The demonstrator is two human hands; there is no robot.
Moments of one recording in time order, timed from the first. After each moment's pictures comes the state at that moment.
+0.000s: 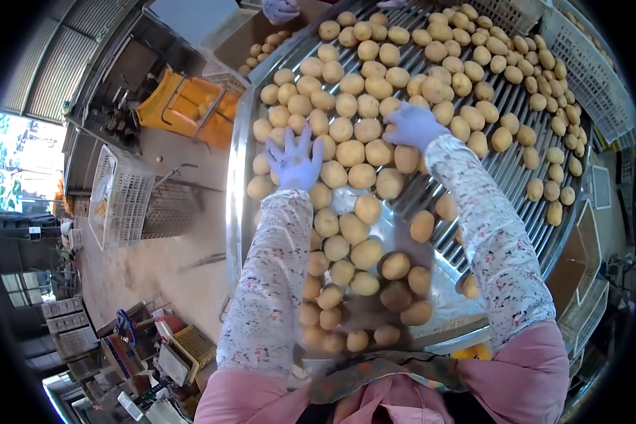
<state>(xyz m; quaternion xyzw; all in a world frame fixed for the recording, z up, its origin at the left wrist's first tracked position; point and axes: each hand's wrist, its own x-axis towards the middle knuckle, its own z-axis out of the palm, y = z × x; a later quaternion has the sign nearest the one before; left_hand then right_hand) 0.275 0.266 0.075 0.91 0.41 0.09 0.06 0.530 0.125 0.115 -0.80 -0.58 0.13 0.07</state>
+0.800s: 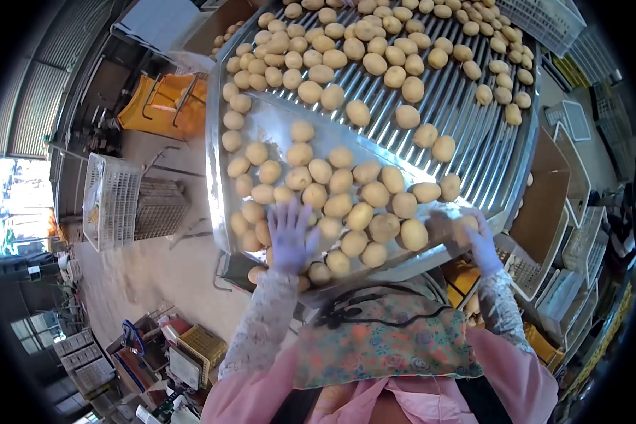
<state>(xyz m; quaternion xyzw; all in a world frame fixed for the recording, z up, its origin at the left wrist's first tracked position) 0.042 0.032 0.081 0.97 0.19 0.10 0.07 0.306 -0.355 0.113 -0.66 -0.03 0.37 0.65</state>
